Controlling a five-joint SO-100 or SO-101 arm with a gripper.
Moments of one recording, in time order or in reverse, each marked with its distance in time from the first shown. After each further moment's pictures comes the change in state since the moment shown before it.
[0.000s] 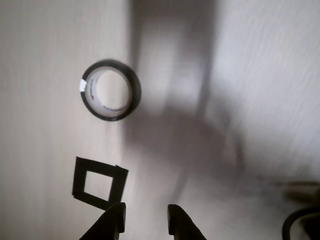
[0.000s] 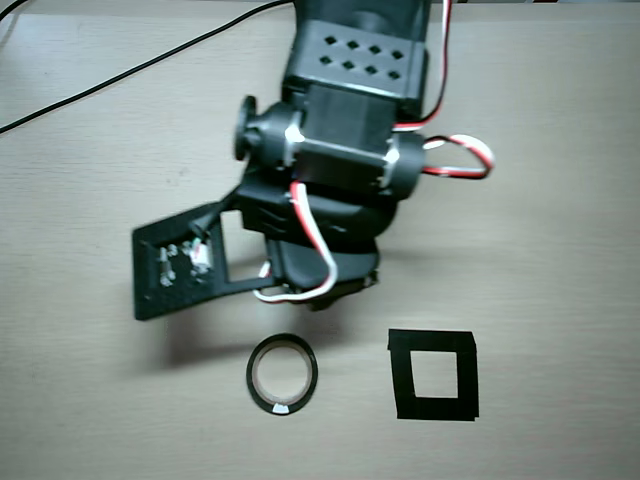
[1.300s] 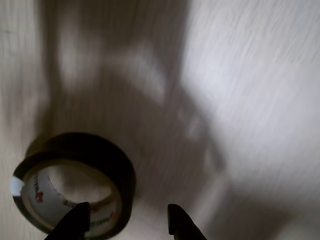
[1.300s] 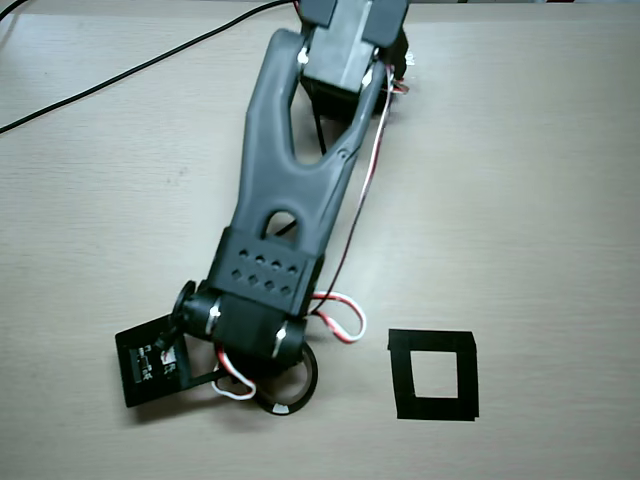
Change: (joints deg) arm 6.6 -35.8 -6.4 -19.8 -11.8
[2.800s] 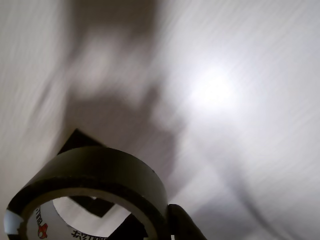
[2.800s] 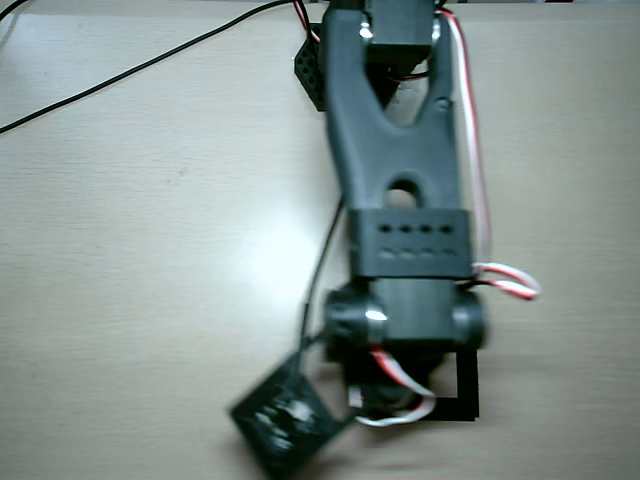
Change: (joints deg) arm -20.2 11.2 -4.0 9.3 -1.5
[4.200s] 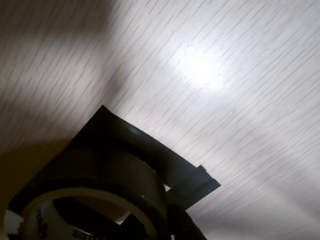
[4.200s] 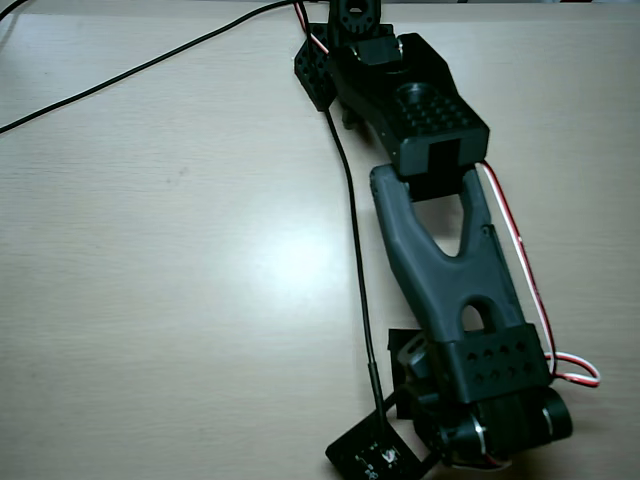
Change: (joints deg) arm -10.5 -40.5 -41.9 12.0 8.1
